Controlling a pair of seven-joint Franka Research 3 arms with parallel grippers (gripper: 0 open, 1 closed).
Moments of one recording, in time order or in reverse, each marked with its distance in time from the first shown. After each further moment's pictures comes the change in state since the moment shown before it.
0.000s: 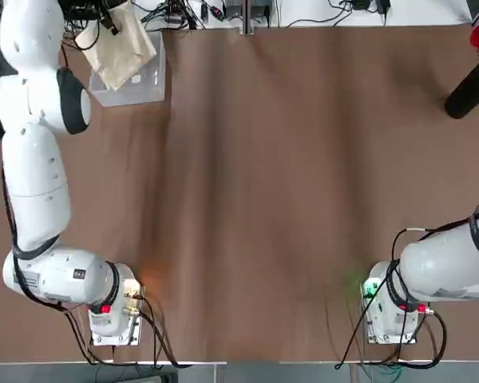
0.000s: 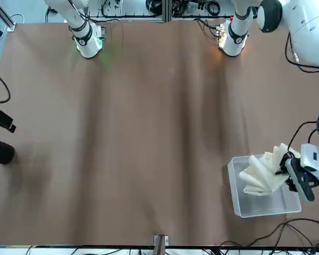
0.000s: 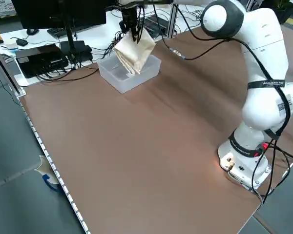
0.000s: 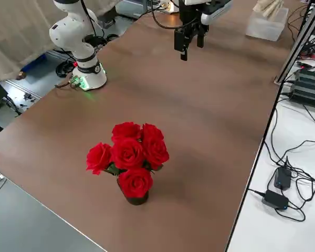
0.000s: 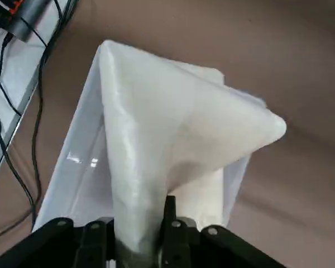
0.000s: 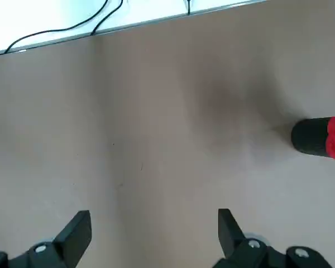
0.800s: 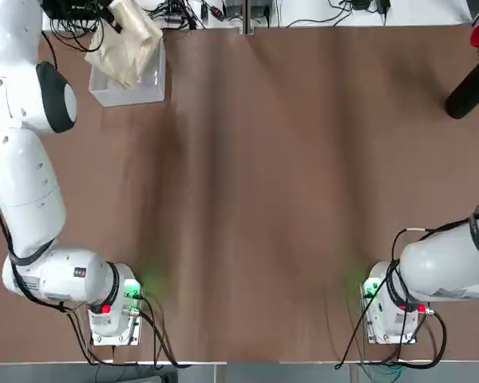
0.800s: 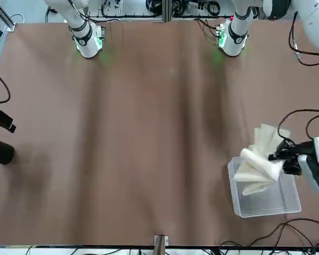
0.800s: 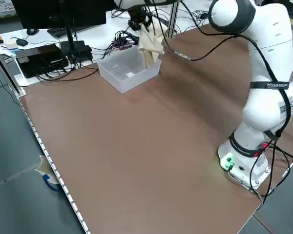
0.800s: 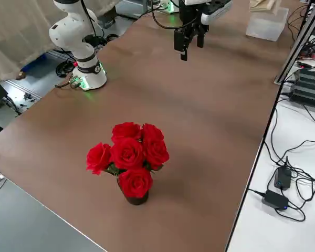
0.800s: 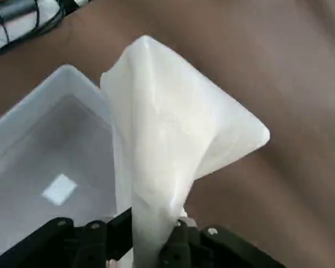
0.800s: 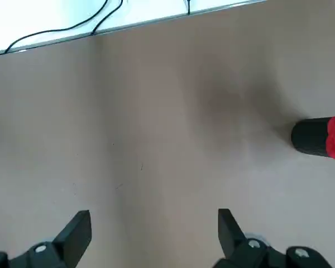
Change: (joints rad) left arm 0.060 -0.125 0.005 -0.097 -0.250 -0.208 -0.224; right arm 0.000 0.000 0.000 0.000 0.000 0.000 0.000
